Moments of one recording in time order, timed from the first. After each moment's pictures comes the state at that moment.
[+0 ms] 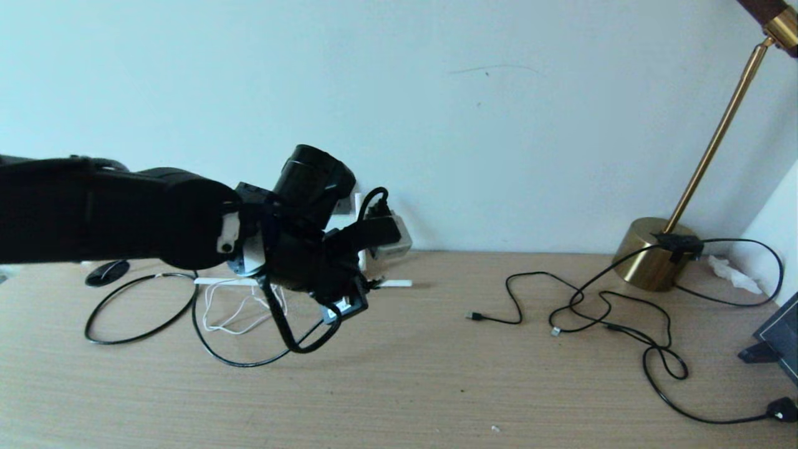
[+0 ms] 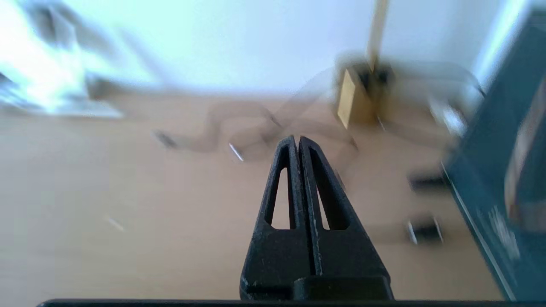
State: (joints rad) left arm -0.60 1.85 -1.45 0.36 0.09 0.74; right arm -0.01 0.16 -0.33 0.06 0.06 0.02
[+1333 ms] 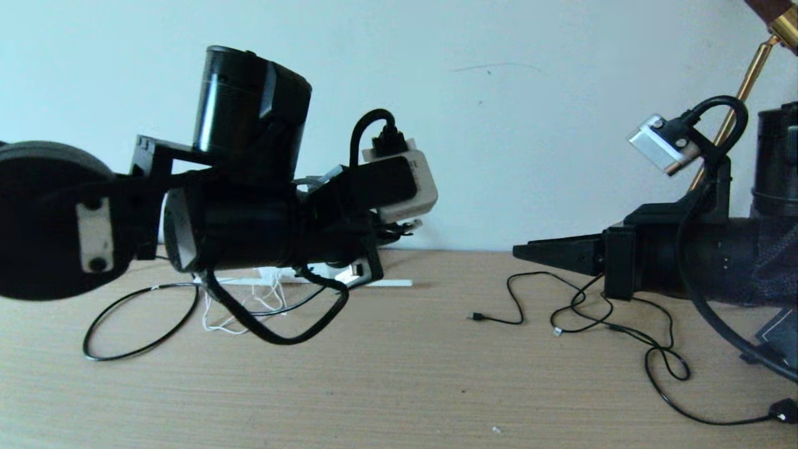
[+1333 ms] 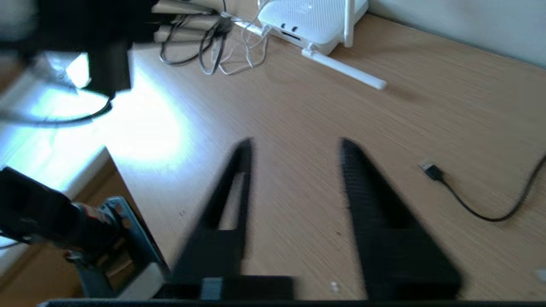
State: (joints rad) left arm -0.72 1.66 -1.37 0.10 0.08 0.89; right arm 0.52 1.42 -0.98 -0.15 0.36 0.23
